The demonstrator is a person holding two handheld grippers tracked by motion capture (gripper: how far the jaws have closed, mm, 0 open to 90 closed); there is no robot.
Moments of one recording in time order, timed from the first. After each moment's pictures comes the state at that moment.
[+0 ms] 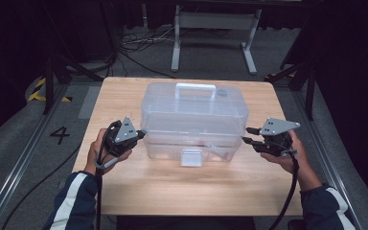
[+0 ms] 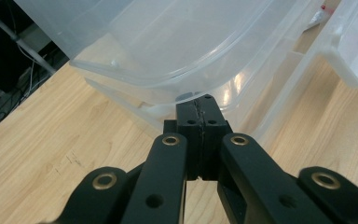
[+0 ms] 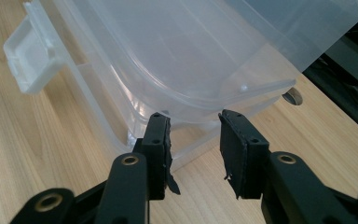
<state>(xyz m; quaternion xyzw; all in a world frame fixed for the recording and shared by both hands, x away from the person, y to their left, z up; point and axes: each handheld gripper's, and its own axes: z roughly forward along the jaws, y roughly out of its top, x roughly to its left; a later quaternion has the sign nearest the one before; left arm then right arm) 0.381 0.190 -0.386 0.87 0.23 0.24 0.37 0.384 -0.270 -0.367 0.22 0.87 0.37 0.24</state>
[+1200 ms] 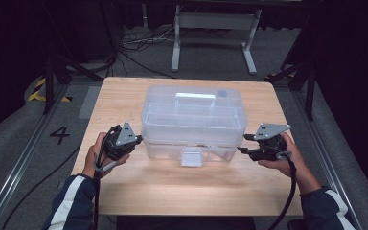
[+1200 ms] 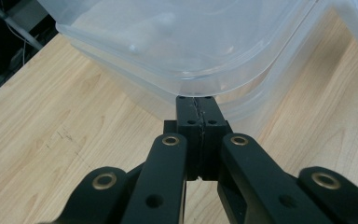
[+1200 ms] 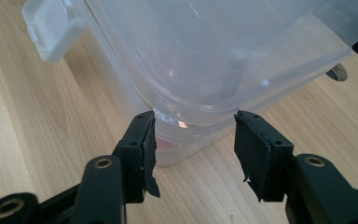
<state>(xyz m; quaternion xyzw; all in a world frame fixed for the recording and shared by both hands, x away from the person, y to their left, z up) 0.380 0.195 -0.402 0.88 0.24 0.23 0.34 0.384 -0.264 -0.385 0.23 0.89 0.34 0.19</state>
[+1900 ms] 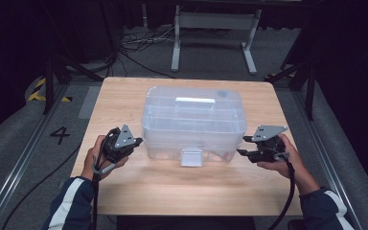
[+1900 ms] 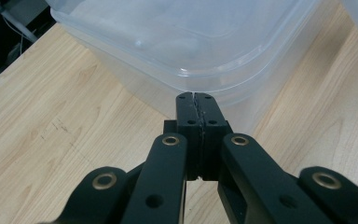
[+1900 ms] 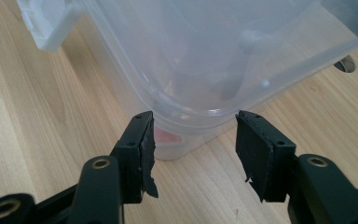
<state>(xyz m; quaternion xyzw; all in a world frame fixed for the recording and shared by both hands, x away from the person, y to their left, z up) 0.376 0.199 -0.409 0.88 0.24 0.23 0.34 0.383 -0.262 -0.392 0.23 0.90 0.33 0.18</state>
